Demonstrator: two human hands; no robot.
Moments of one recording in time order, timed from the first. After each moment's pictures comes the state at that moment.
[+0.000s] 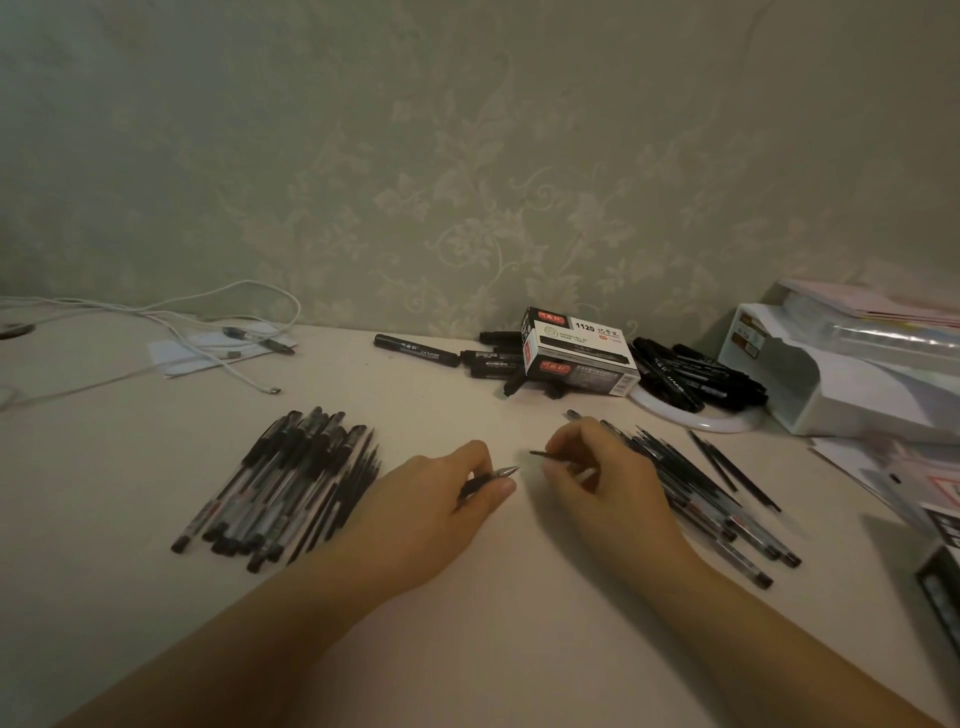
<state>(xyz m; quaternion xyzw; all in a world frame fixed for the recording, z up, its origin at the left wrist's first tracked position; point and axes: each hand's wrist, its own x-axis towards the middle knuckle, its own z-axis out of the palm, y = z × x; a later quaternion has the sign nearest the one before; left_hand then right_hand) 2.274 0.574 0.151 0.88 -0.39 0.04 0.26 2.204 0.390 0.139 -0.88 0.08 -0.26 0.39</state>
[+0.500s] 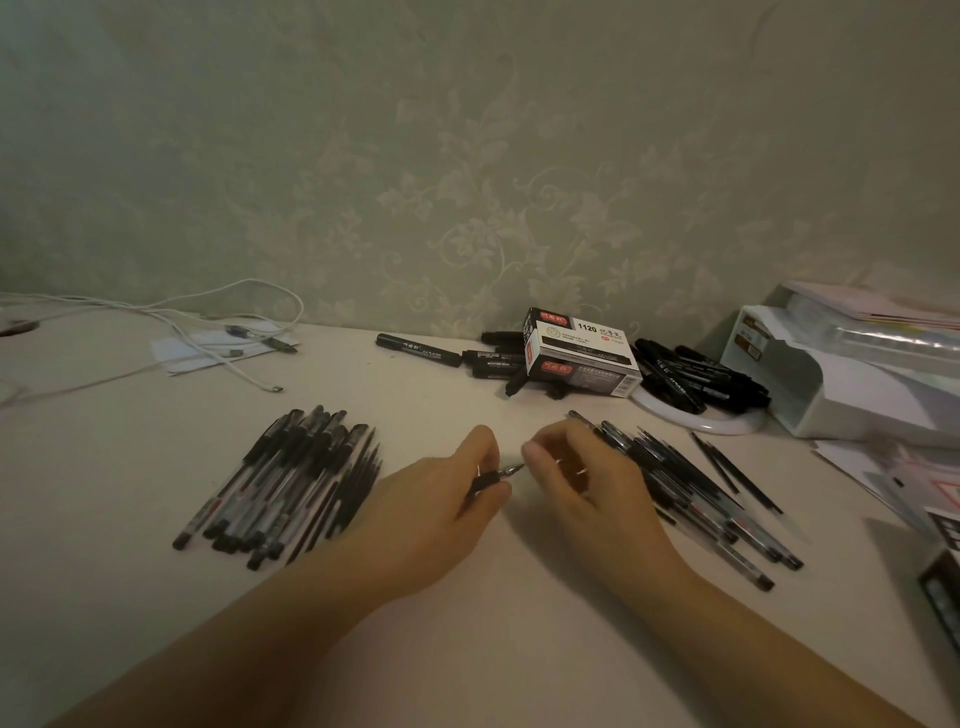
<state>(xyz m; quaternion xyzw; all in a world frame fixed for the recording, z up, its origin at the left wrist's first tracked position) 2.274 0.571 0.148 0.86 -0.43 0.04 0.29 2.203 0.404 0.141 -0.87 0.02 -0.28 0.40</state>
